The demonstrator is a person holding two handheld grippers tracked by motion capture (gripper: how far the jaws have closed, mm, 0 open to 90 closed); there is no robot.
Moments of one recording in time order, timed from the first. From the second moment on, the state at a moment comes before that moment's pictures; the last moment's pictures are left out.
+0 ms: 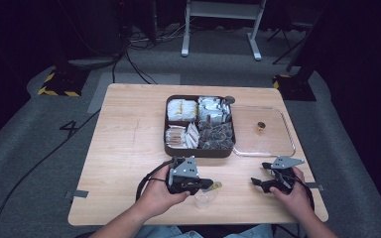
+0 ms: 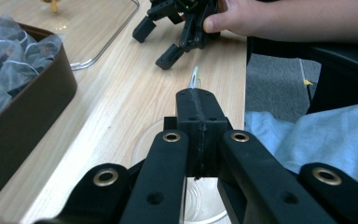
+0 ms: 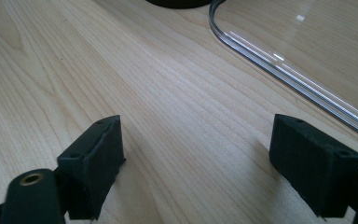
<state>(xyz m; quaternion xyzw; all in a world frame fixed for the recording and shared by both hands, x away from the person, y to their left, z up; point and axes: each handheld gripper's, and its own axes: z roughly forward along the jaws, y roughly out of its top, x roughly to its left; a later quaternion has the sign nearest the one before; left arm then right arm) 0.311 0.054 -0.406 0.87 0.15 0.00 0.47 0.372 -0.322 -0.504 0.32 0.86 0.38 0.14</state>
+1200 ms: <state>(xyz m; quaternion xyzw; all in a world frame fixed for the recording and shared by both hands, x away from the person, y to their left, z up) 0.319 0.084 -0.398 0.85 0.22 0.09 0.47 0.372 -0.322 -0.504 0.32 0.86 0.38 0.14</state>
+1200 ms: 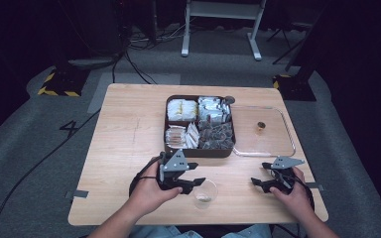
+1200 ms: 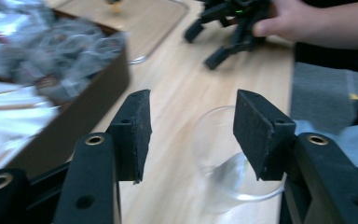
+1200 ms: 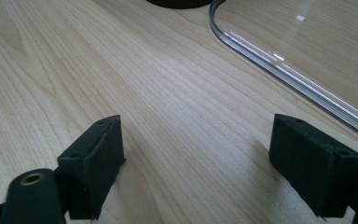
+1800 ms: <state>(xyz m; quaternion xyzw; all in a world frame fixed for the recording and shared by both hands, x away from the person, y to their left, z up) 0.323 0.148 -0.407 0.84 0.30 0.15 0.43 0.371 -0.322 -0.504 0.32 0.86 0.38 0.14</state>
